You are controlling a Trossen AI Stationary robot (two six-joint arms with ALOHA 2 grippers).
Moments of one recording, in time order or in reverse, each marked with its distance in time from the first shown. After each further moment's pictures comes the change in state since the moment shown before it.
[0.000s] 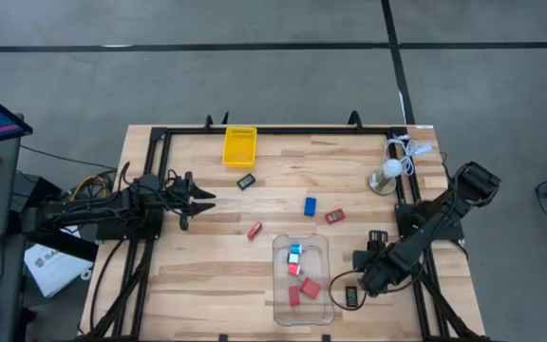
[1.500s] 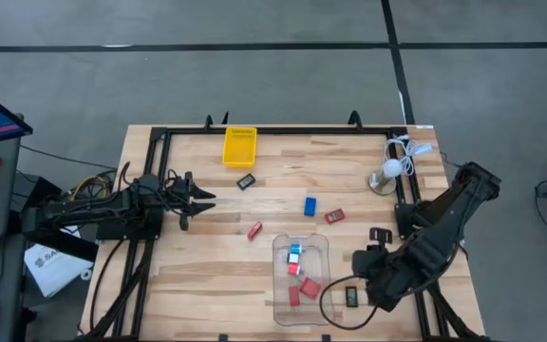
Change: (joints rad) left arm 0.000 0.000 0.000 0.000 0.000 0.000; right arm 0.010 0.000 0.787 -0.566 0.107 0.010
